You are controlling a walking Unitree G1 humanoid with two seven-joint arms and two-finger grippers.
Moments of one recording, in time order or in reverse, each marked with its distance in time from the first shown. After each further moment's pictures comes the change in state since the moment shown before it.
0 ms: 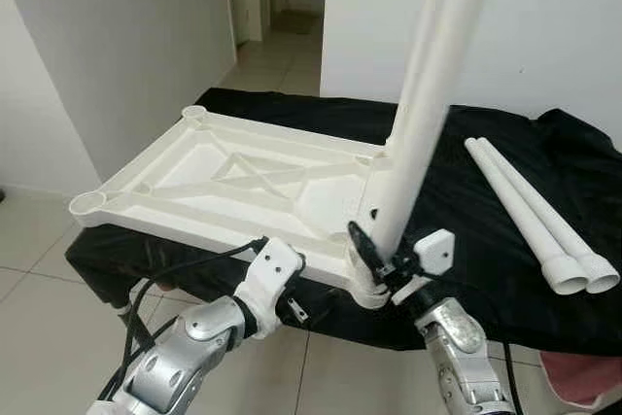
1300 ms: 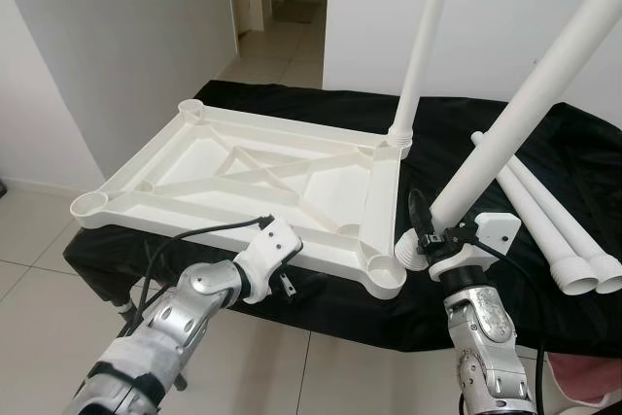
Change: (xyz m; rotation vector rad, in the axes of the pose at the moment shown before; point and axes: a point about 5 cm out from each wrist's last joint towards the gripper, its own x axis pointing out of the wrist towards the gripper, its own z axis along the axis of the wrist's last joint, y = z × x) left arm 0.033 0.046 -0.011 0.151 0.093 -0.093; right arm -0.006 -0.034 0.031 0.020 -0.094 -0.350
